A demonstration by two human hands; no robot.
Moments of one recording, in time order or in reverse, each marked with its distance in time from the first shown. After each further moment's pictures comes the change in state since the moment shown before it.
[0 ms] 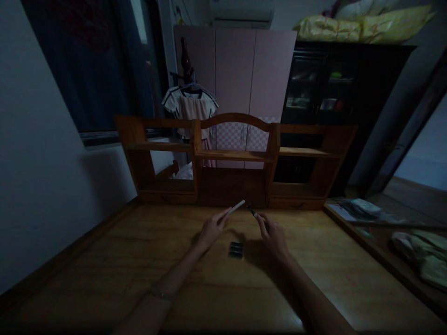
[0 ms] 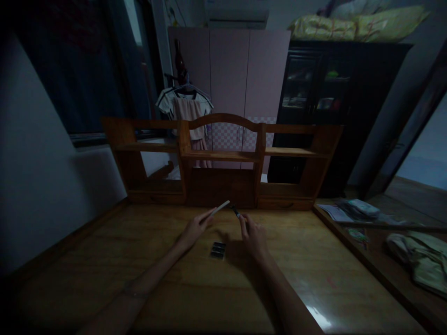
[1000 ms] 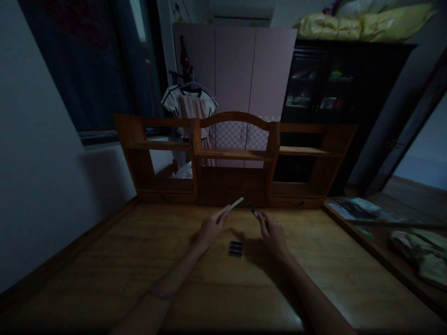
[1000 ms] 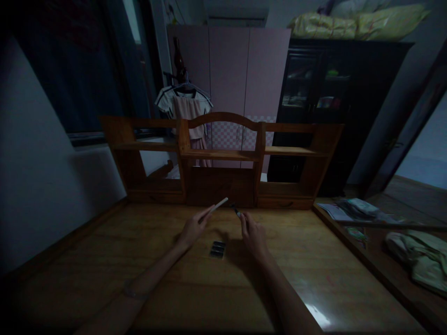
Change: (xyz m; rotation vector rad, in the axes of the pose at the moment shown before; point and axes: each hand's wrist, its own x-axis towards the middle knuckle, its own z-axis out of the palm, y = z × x) left_hand -0.002 0.002 -0.002 0.109 0.067 0.043; right_hand 0.001 0.005 0.002 -0.044 0.011 -0.010
